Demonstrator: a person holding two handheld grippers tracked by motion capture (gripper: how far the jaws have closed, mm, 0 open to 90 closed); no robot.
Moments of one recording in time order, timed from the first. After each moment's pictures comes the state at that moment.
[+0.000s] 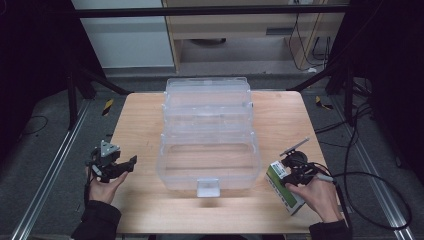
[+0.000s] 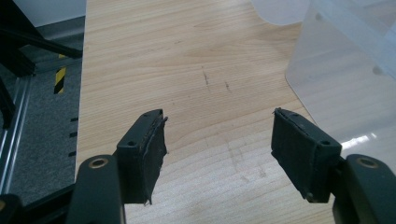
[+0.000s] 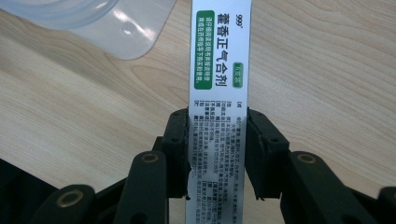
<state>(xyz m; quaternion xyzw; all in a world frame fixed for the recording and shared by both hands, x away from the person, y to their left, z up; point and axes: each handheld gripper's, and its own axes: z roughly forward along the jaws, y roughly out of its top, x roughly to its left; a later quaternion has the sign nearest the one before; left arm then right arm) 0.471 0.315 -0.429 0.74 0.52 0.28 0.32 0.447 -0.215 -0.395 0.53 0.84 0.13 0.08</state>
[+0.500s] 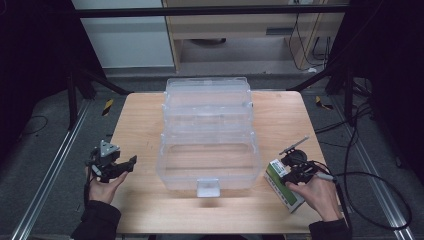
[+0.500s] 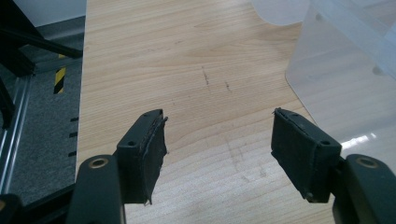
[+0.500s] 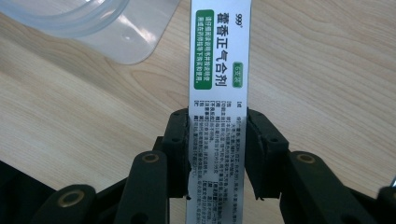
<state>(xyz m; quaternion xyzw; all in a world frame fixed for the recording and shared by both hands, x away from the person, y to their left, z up) 0.471 0.316 -0.429 0.74 0.52 0.28 0.32 0.449 -0.215 -0.390 0.51 0.84 0.13 0.09</state>
